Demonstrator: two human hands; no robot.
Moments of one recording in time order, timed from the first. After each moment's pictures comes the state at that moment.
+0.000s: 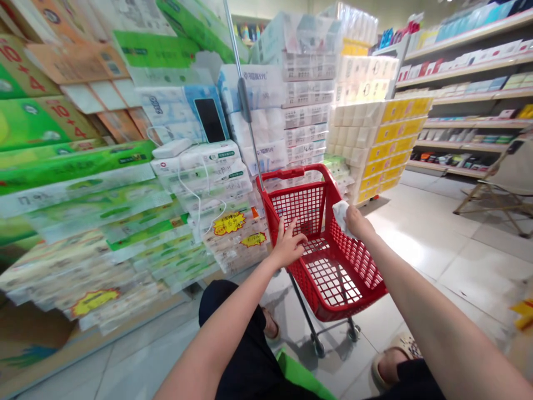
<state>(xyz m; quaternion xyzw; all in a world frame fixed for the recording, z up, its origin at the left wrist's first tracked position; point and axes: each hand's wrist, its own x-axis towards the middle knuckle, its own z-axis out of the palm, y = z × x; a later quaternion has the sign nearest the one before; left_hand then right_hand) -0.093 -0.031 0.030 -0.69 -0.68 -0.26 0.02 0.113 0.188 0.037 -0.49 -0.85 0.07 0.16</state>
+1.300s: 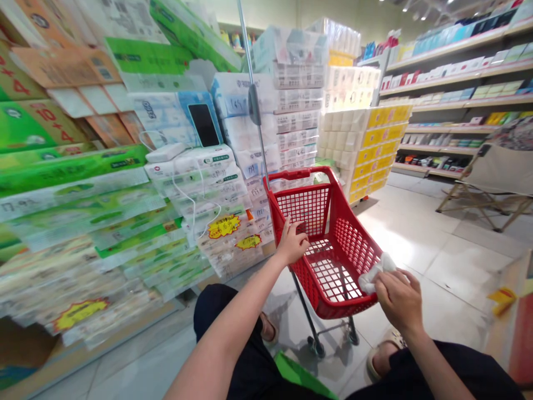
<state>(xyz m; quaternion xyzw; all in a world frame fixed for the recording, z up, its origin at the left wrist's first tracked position) -0.072 -0.008 0.029 -0.70 -0.66 -0.27 0.07 0.247 0.001 -0.015 -0.43 -0.83 -0.03 0.35</state>
